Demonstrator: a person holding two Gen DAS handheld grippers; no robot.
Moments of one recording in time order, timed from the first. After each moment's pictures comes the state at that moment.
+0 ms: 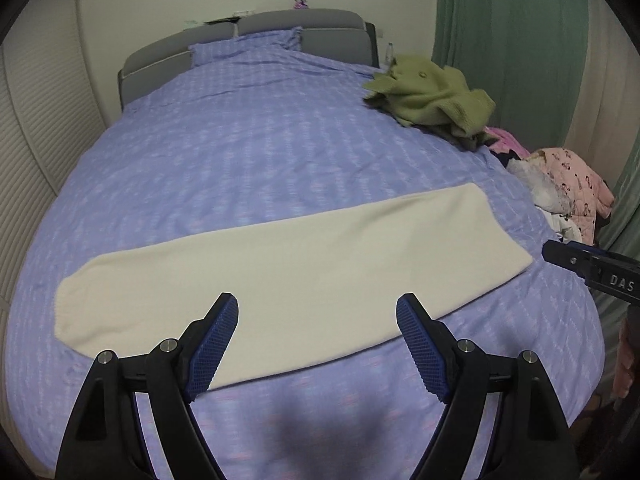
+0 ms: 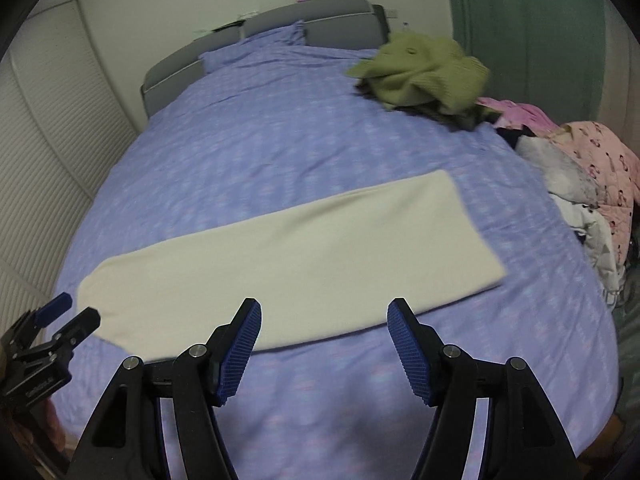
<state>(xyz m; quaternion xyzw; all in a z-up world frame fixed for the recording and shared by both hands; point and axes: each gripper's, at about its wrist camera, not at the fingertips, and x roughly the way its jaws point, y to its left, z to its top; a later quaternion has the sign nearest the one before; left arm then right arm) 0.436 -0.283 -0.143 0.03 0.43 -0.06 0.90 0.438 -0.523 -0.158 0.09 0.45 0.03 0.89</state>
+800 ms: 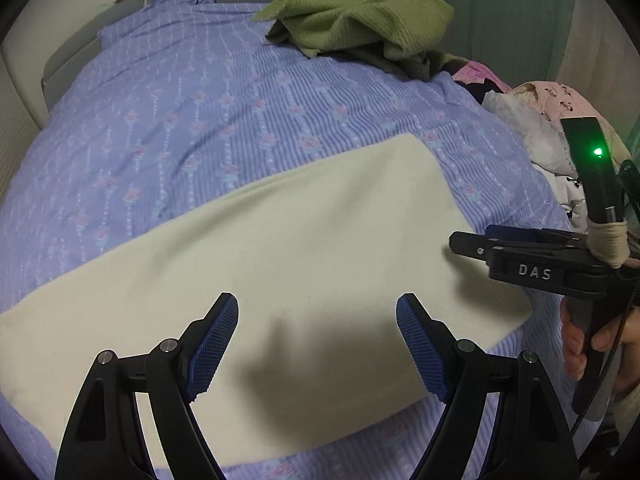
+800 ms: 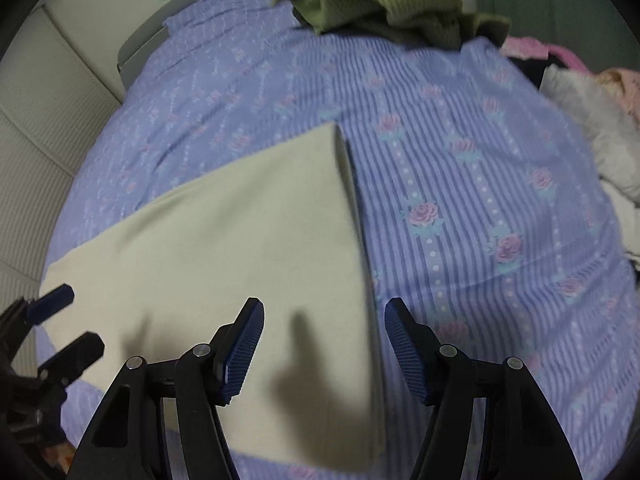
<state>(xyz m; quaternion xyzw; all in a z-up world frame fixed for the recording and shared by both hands) 0.591 -0.513 -0.274 0.09 0.51 -0.11 0.85 0.621 -0.703 -0.337 0.13 0.54 0.09 0.83</state>
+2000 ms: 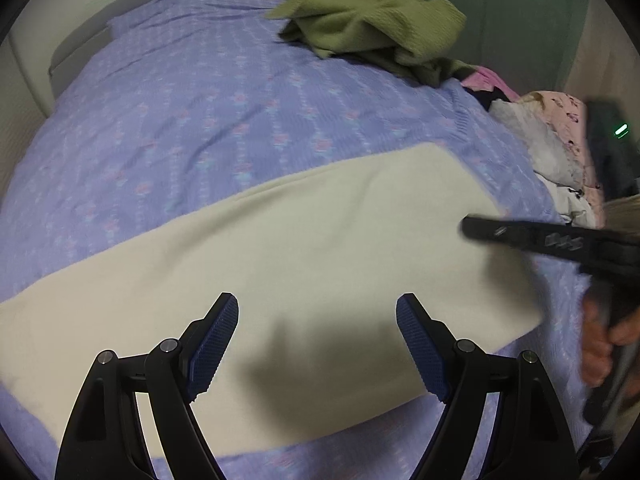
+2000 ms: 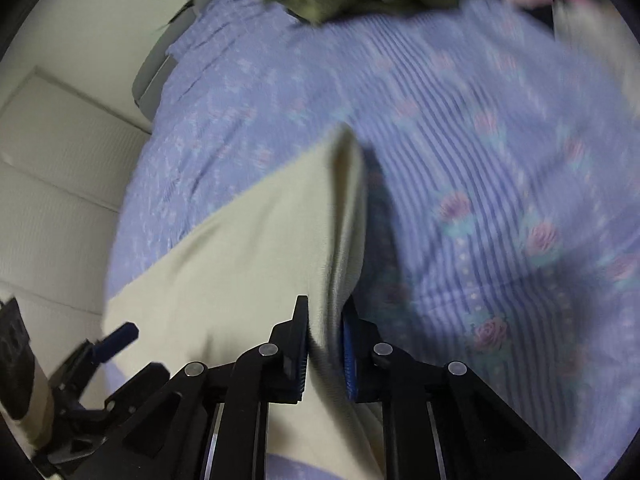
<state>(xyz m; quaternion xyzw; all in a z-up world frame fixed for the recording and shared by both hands) 0.584 -0.492 -0.255 0.07 0.52 -0.09 0.85 0.623 -0.696 -0.306 0.20 0.52 0.14 0.82</state>
